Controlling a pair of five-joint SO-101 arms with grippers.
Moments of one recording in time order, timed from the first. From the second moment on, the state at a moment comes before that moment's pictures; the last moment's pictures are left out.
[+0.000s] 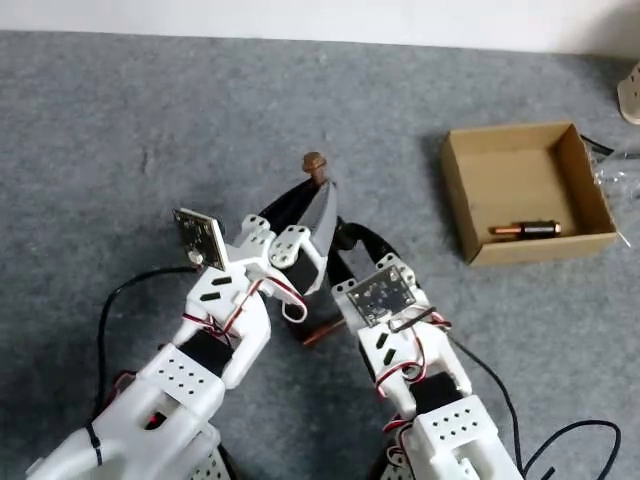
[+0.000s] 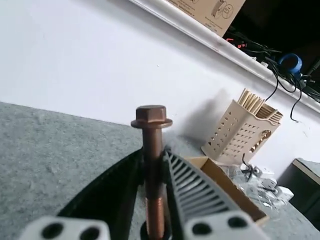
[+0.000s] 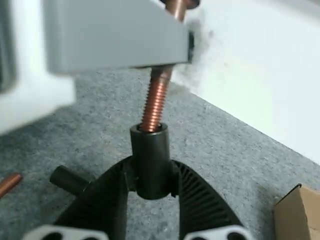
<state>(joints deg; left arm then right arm) 25.9 -50.3 79.3 -25.0 31.5 -25.7 -72.8 95.7 -8.3 21.2</state>
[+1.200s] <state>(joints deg) 27.5 -50.2 83.5 -25.3 31.4 -23.8 -72.9 95.7 -8.3 21.2</state>
